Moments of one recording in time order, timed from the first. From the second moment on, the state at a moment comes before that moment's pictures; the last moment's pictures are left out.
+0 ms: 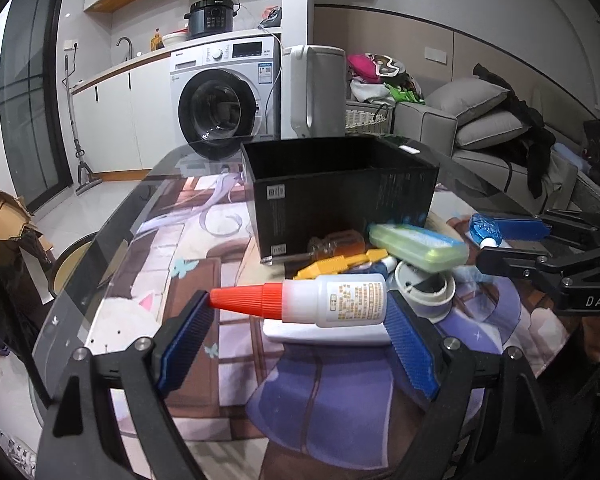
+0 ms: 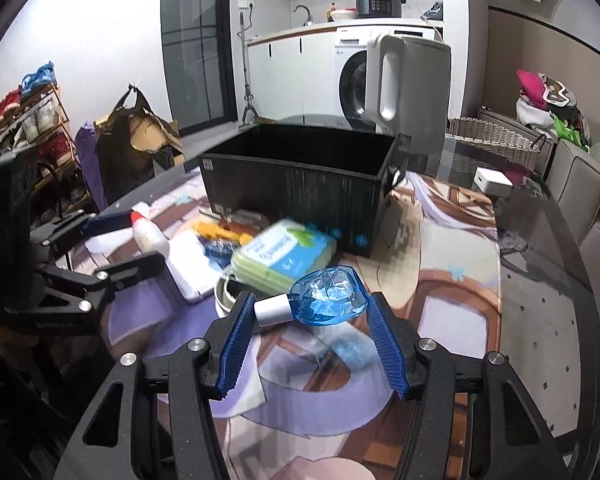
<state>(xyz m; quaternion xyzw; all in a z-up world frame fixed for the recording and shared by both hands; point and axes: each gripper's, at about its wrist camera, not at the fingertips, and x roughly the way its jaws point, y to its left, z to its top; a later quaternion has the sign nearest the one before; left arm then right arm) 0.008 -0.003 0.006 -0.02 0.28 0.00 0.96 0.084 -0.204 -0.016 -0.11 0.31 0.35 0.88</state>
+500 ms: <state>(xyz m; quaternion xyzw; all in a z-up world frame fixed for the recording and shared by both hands) 0.022 -0.012 0.037 -0.01 0.25 0.00 0.97 0.092 -0.203 0.008 -0.10 0.28 0.35 0.89</state>
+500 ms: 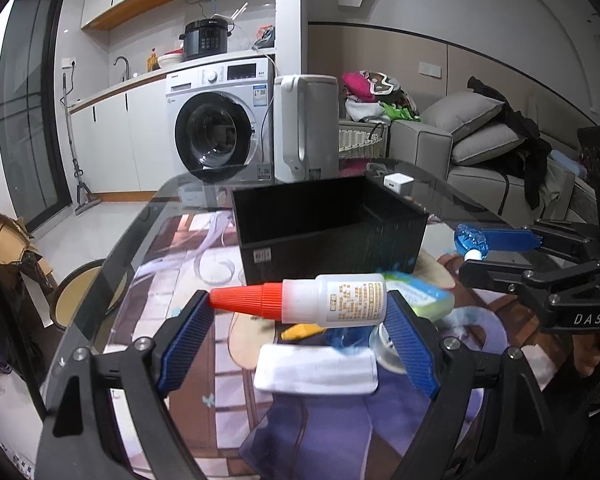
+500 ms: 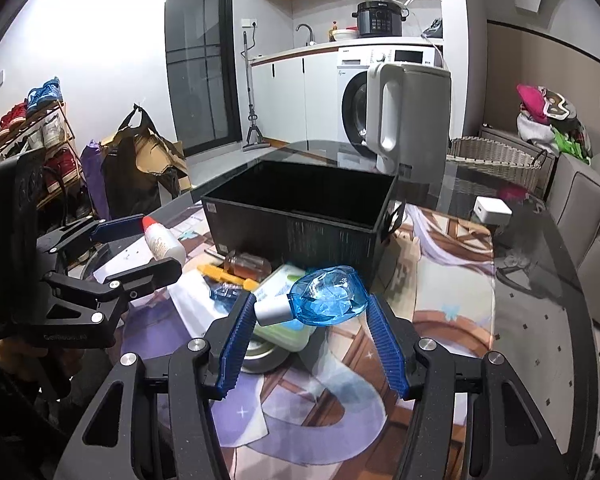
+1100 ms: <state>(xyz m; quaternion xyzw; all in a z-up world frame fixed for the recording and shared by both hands) 0.039 -0.018 0.062 0.00 0.23 0.00 0.97 0.106 -0.205 0.045 -0.10 0.24 0.36 0.90</state>
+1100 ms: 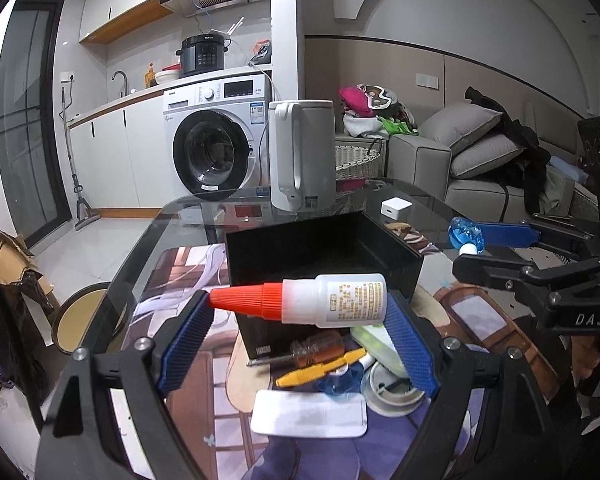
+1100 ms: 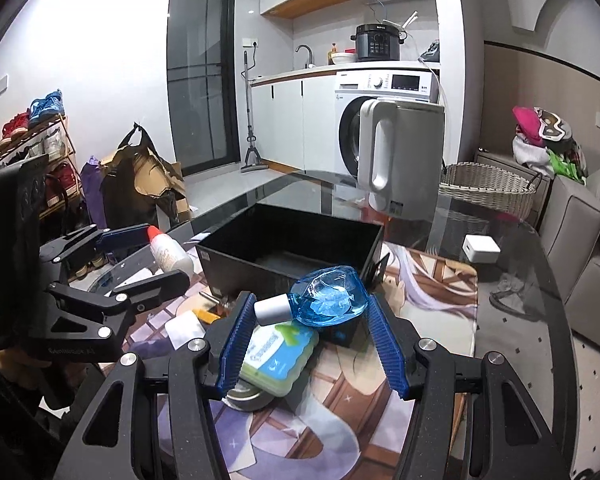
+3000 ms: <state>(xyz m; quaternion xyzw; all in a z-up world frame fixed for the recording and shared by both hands) 0.156 0.002 0.037 0.01 0.28 0.03 0.96 0.232 -0.126 0.014 -0.21 0.30 0.40 0.84</state>
